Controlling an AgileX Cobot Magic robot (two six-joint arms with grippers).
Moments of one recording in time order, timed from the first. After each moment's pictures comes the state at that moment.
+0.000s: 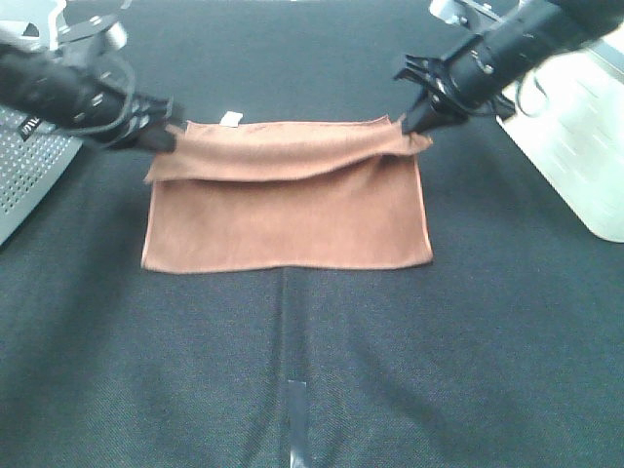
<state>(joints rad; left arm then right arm) -0.15 2.06 -1.38 -0.99 0.39 0.83 0.14 2.19 -1.72 0.58 0.73 -0.34</state>
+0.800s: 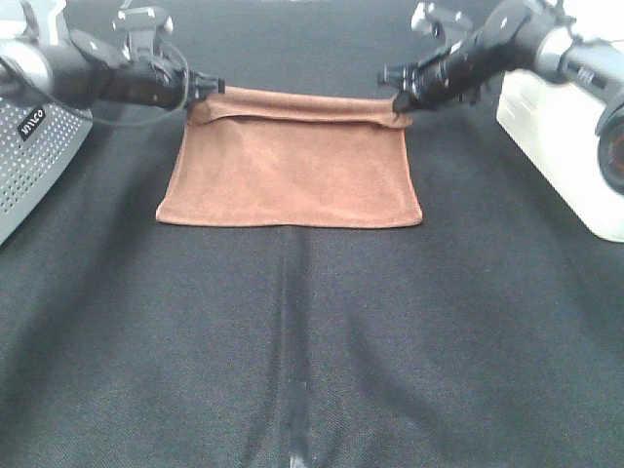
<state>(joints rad) -0.15 2.64 -2.16 -0.96 0.22 0.82 0.11 2.74 -2.47 0.49 0.65 -0.31</state>
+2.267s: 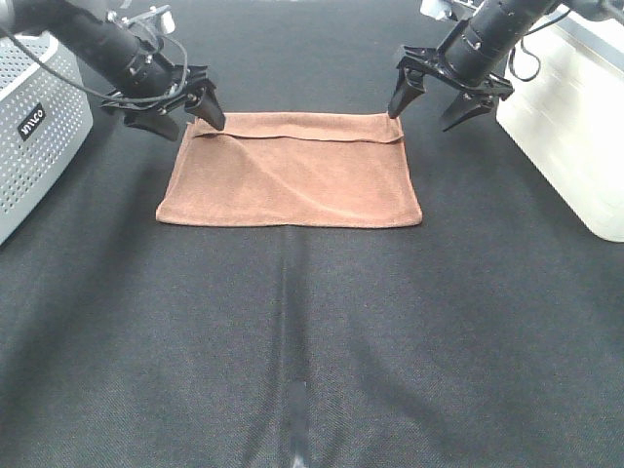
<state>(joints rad) -0.15 2.46 -2.18 -0.45 1.00 0.12 0.11 2.54 -2.40 0.36 1.21 -0.09</state>
